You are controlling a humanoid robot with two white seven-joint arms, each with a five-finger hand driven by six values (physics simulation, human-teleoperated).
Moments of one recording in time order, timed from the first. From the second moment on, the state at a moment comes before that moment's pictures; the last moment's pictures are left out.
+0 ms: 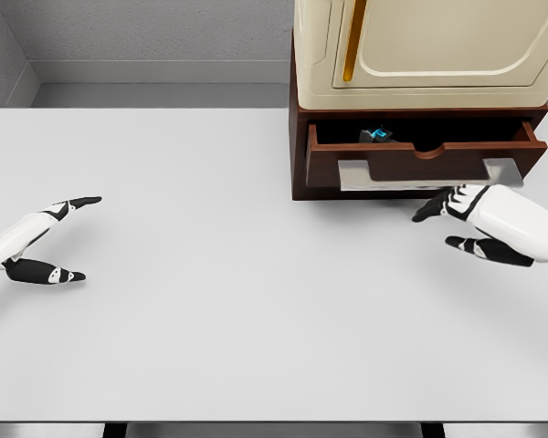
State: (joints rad) left arm -0.02 0.59 0.11 -1.37 -0.09 -0.61 -0.61; right arm -0.01 -1.02 0.24 -1.75 0.24 -0.61 0.08
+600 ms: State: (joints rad) left arm -0.02 0.59 0.11 -1.38 -0.09 -0.61 -0.61; right arm -0.16 -0.97 0.33 -1.69 0.24 -0.61 0.09
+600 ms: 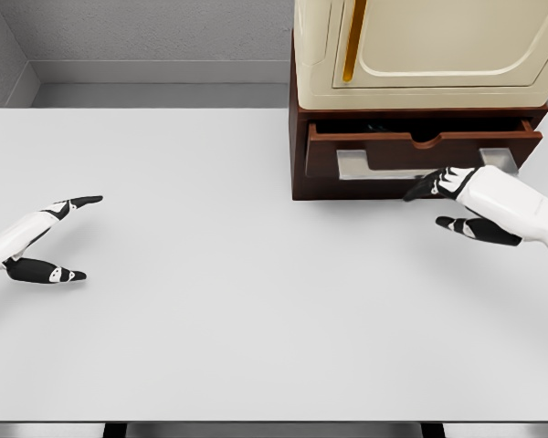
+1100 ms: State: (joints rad) left arm -0.02 0.59 0.11 -1.38 -0.09 -0.61 -0.61; right arm -0.27 -0.94 0.42 -1.61 0.25 -0.61 0.09
